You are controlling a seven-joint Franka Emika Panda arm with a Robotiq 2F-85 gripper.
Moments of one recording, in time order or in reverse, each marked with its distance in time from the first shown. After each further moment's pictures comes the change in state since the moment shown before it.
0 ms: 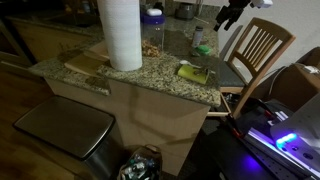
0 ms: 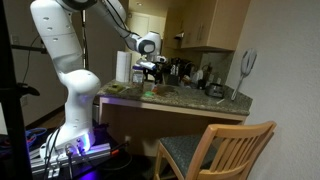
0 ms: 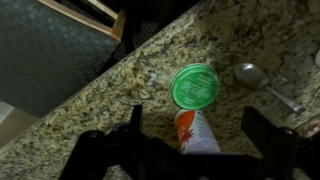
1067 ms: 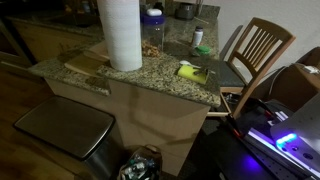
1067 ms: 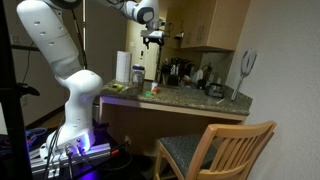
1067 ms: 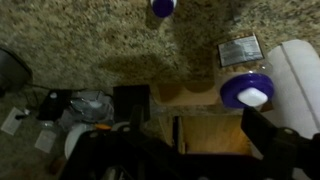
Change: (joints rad) arm 0.142 -0.147 -0.051 0.321 0.076 -0.120 -0.371
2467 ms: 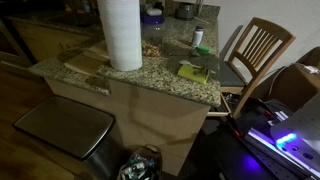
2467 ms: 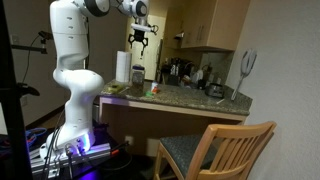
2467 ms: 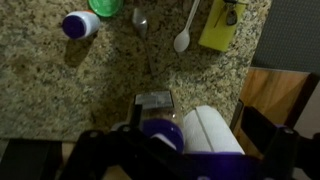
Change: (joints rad) arm 0.071 0.337 0.202 0.455 -0.112 -0.598 0.104
